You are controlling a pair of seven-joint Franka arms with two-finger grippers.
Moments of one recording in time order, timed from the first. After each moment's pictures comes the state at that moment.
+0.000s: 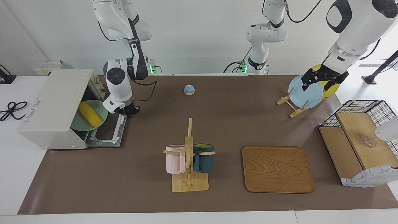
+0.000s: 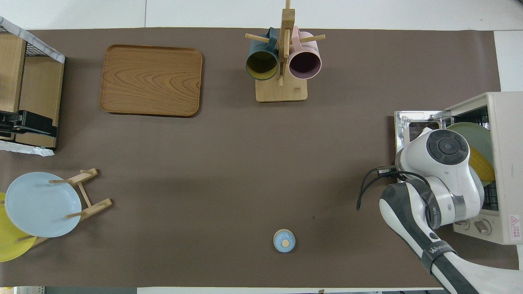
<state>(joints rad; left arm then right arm) -0.06 -0.02 0.05 -1.66 -0.01 1.59 0.07 0.05 0.04 0.04 -2.36 -0.22 2.26 0.16</state>
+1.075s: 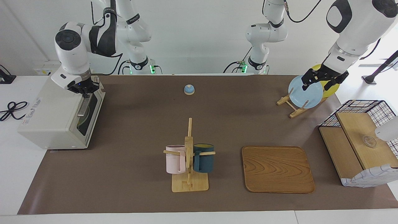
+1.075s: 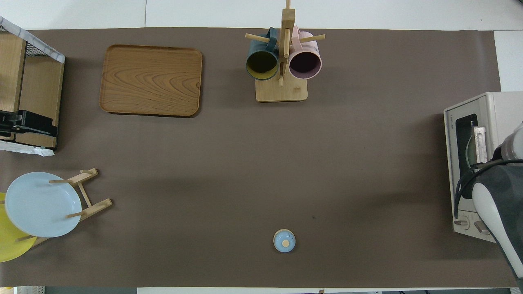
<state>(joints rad) -0.06 -0.02 0.05 -1.66 -0.01 1.60 0.07 -0.12 -0.15 0.01 -2.10 -0.34 1.82 -0.21</state>
